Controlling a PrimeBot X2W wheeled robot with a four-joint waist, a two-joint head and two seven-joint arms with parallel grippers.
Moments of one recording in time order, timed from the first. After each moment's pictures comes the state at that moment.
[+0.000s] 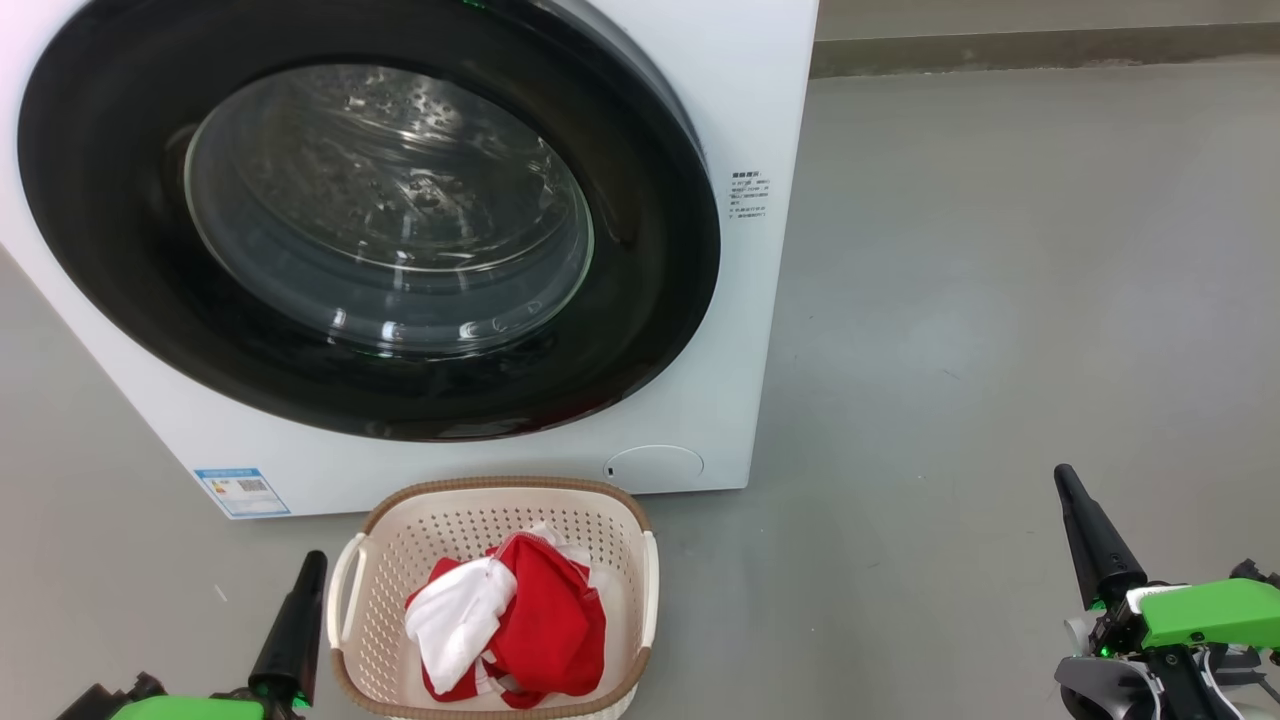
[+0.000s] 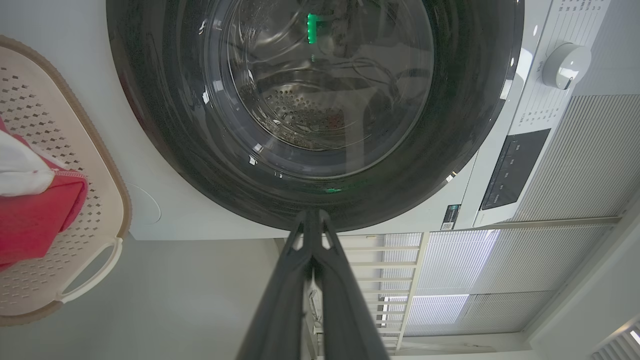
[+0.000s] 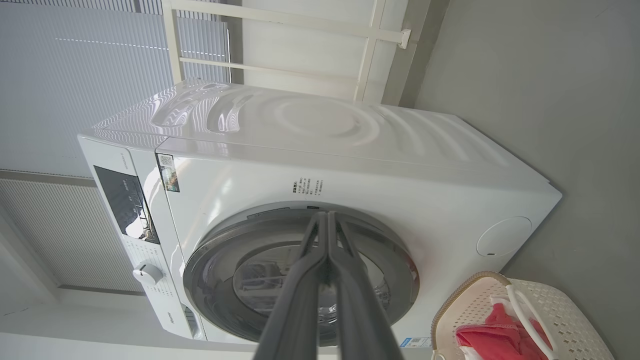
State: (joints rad) left arm -0.07 0.04 0.08 0.27 -1.60 -0.12 0.11; right arm -0.07 -0.04 -0.13 0.27 1.61 0.13 0.11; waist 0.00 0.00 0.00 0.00
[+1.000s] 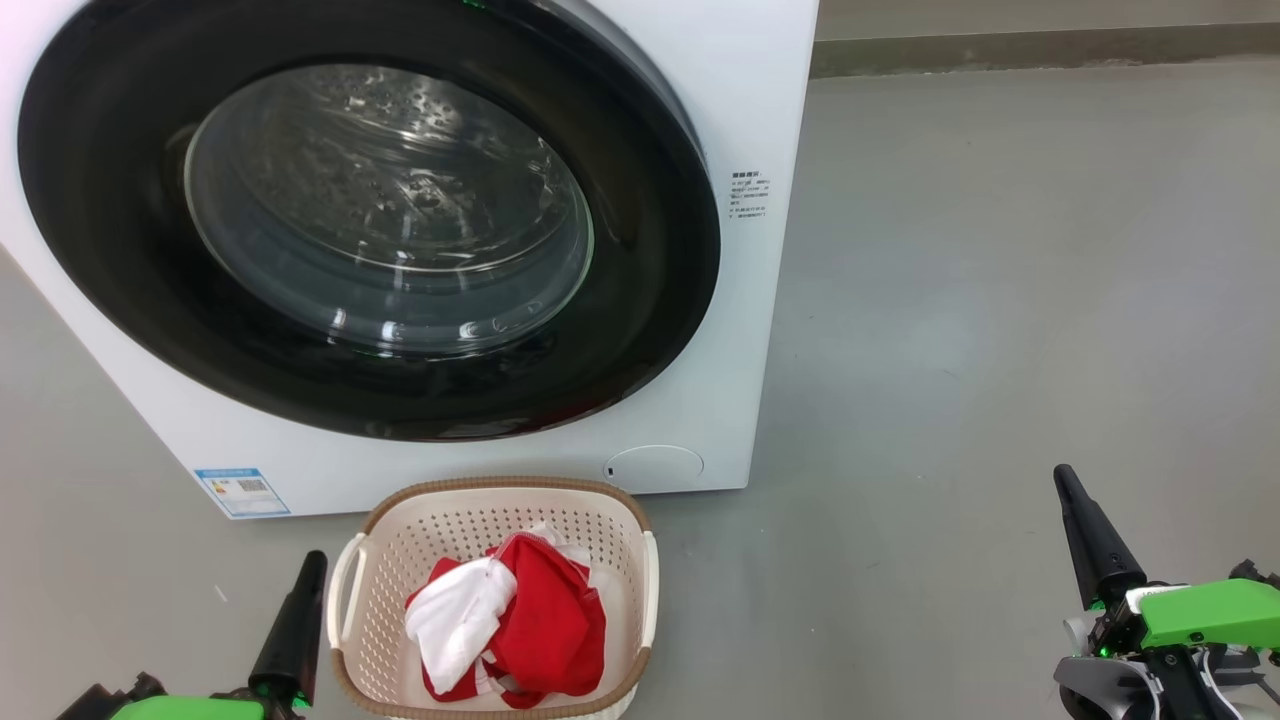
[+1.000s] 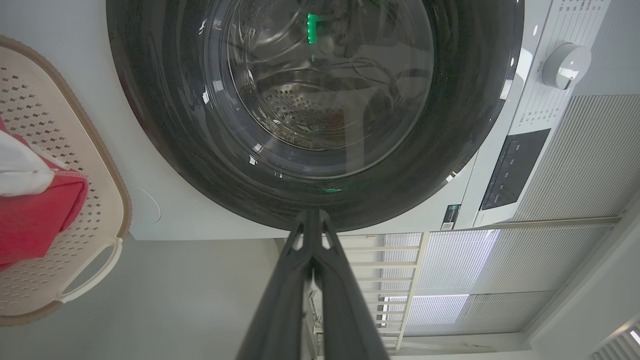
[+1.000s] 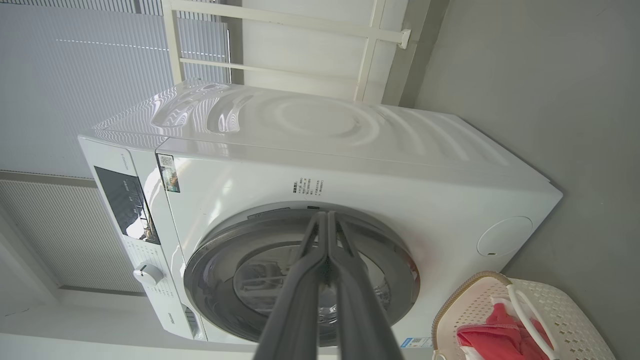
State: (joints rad) left arm -0.07 0.04 0.08 0.27 -1.60 -0.12 0.11; right arm -0.07 -0.04 -0.13 0.27 1.61 0.13 0.11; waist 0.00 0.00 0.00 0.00
